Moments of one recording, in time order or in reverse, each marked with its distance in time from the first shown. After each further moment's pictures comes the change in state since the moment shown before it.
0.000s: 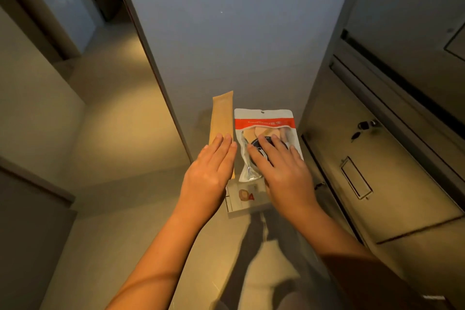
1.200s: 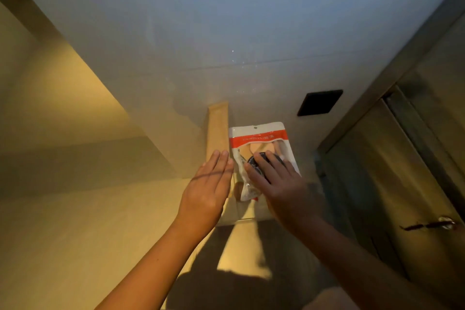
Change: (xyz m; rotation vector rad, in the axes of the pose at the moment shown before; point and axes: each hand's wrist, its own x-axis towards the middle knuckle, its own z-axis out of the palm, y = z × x) left_hand -0.104 -0.153 0.493 0.080 -0.152 -0.047; right_hand -0.033 0.203 0.500 0.024 -0.128 -0.250
